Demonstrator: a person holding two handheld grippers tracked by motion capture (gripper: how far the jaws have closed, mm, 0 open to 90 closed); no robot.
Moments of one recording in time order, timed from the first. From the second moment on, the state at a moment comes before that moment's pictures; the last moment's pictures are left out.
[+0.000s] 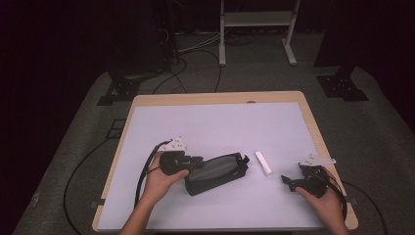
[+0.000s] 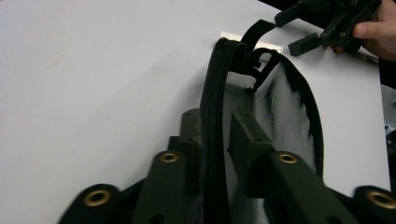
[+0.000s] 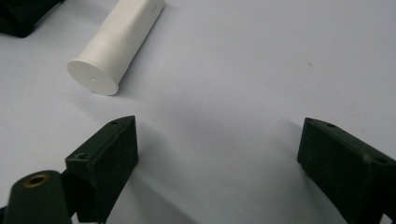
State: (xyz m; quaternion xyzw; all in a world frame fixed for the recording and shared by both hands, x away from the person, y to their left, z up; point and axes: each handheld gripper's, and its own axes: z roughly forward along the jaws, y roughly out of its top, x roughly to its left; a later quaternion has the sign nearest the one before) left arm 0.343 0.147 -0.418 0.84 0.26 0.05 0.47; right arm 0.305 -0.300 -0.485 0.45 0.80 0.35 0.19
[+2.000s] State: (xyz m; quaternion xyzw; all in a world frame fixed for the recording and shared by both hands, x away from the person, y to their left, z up) left arm 0.296 0.249 -0.423 0.84 0.36 0.13 0.37; right arm 0.305 -0.300 -0.485 0.45 0.80 0.35 0.19
